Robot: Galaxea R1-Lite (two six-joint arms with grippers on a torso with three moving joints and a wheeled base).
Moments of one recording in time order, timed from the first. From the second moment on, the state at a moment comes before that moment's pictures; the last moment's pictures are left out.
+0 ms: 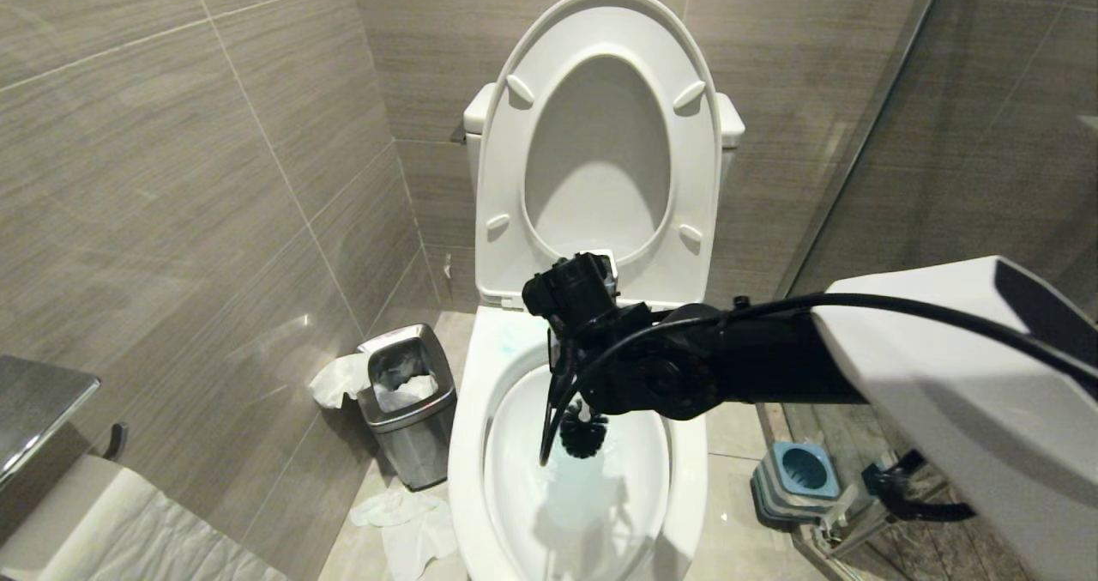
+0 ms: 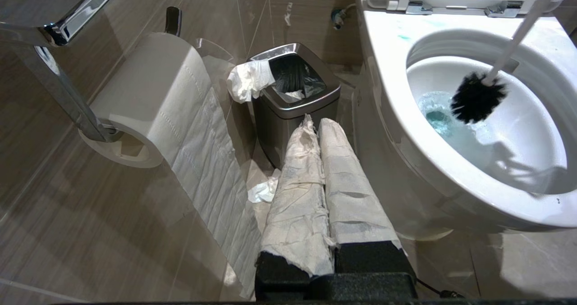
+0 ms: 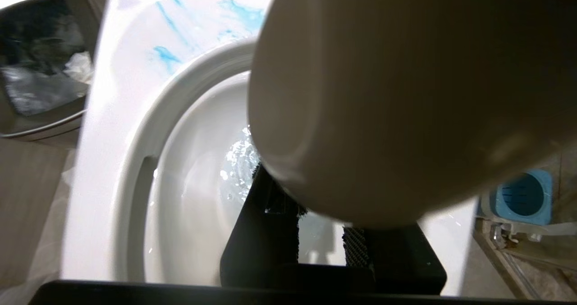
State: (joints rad) left arm -0.01 0.00 0.00 0.01 0.00 0.00; right arm 0.80 2.27 -1.70 0.05 -0.70 0.41
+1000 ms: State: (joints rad) left arm -0.01 0.00 0.00 0.01 0.00 0.00; right arm 0.86 1.78 -1.33 0.03 -0.70 0.42
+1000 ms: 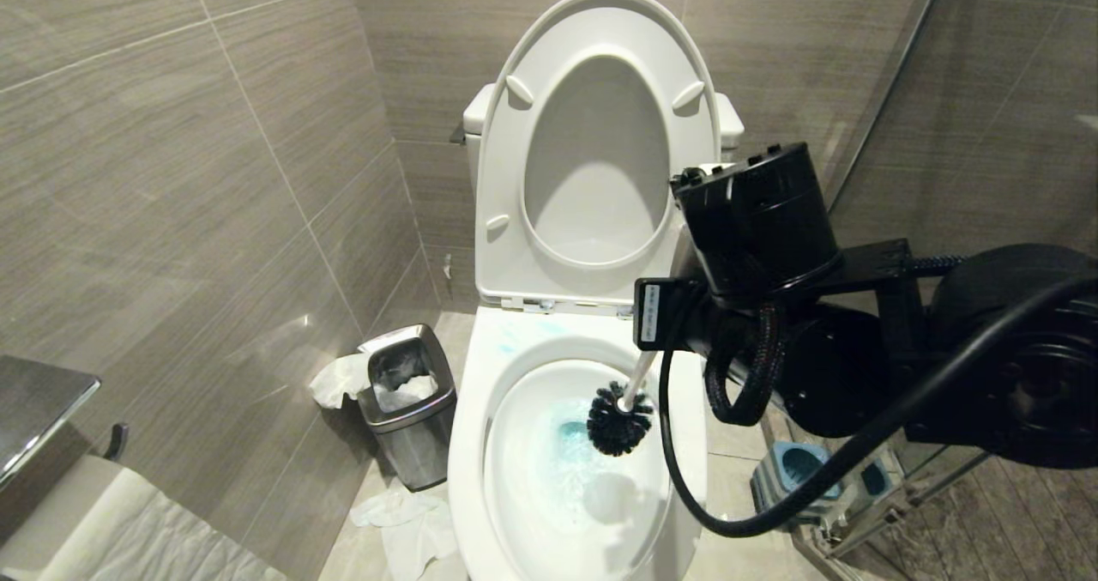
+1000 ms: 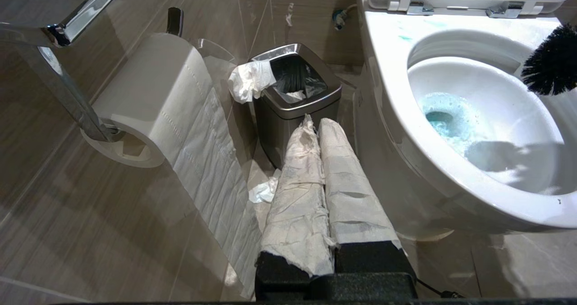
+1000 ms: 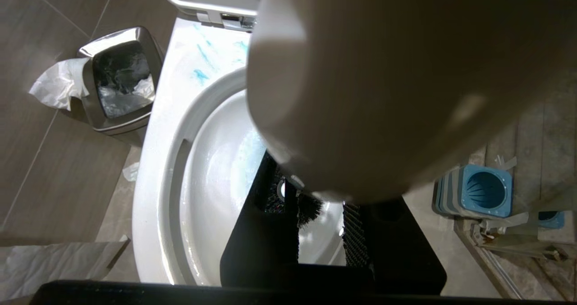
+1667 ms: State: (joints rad) left arm -0.01 0.00 0.00 0.01 0.00 0.00; right arm 0.86 1.76 -1.30 0.03 -0.70 0.41
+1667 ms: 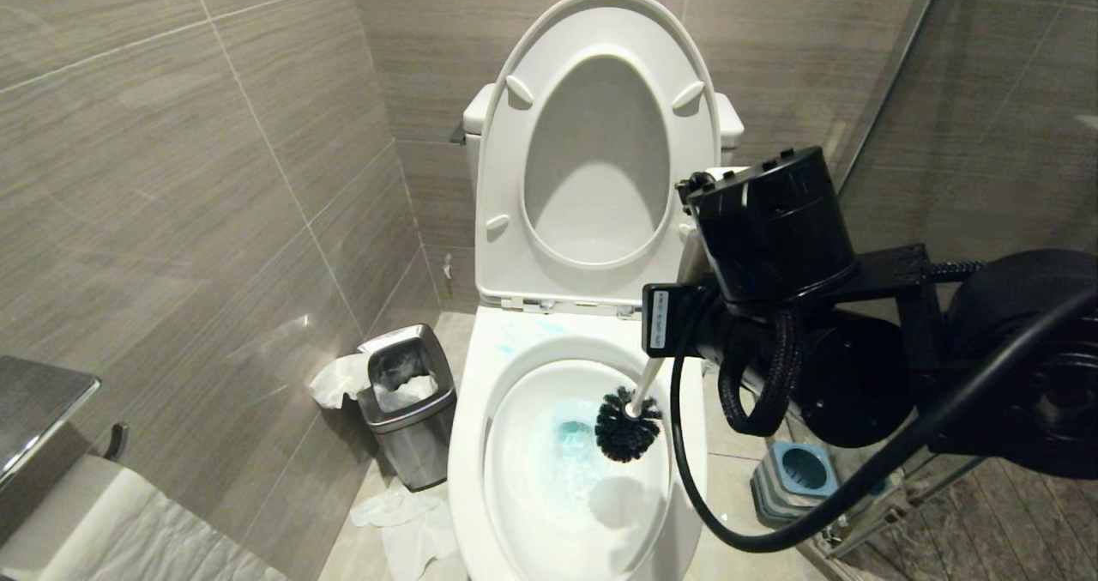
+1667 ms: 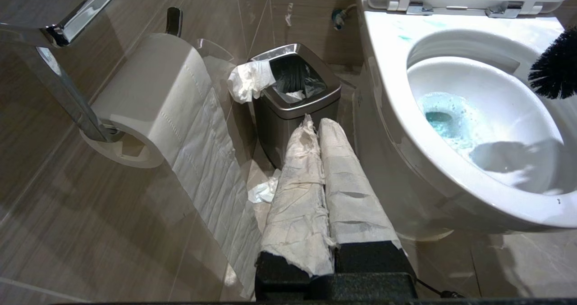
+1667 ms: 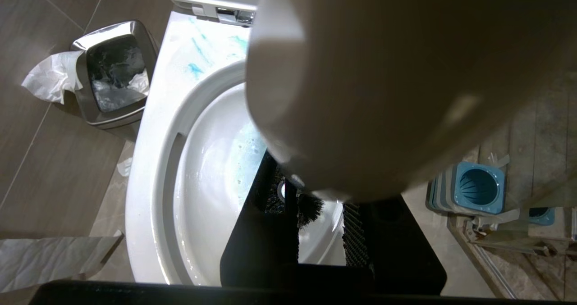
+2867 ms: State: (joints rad) left arm -0.01 0.00 0.00 0.01 0.00 0.00; right arm 0.86 1.76 -1.31 0.03 -0.69 0.37
